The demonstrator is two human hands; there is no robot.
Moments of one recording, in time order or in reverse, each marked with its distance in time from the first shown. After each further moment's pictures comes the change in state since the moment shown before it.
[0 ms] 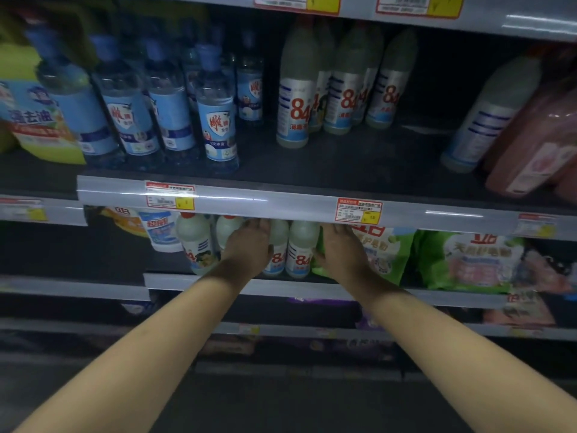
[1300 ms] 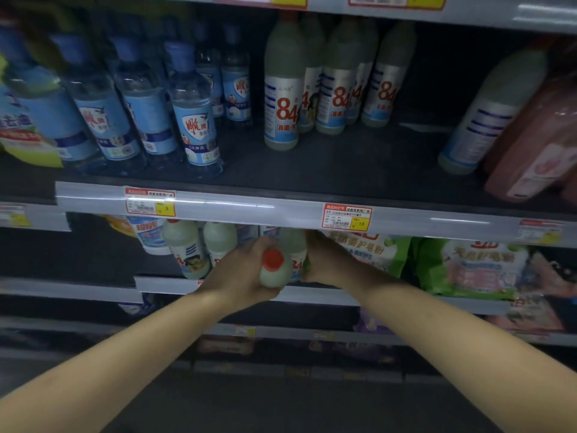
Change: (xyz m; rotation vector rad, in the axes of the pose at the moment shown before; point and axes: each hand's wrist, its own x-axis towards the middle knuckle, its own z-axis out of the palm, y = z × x) left_hand -0.045 0.022 -0.033 -0.424 -0.025 0.148; right_hand 0.021 0.011 0.018 0.218 -0.392 -0.076
